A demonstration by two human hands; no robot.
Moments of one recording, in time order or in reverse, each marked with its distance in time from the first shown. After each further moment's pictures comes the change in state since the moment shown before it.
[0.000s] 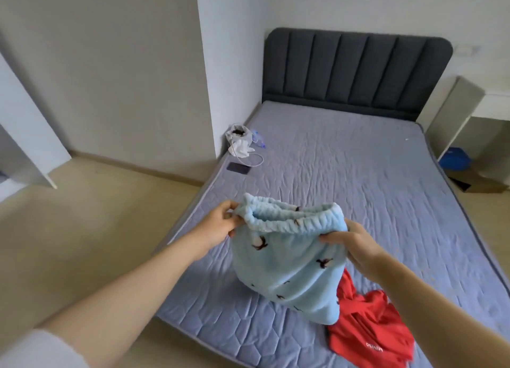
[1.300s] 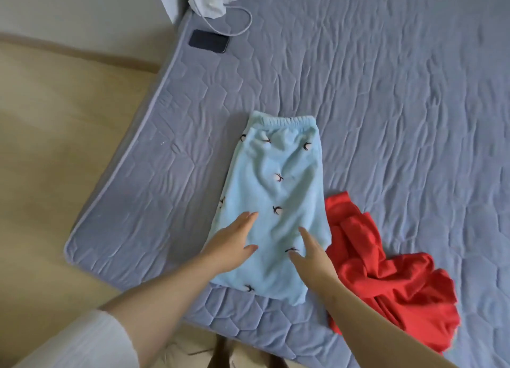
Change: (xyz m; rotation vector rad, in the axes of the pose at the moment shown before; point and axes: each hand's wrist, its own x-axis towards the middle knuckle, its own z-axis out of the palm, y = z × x) left_hand 0.217 -0.274 0.174 0.707 -0.499 -0.232; right_hand 0.218 0.296 -0.015 -0.533 -0.085 0.498
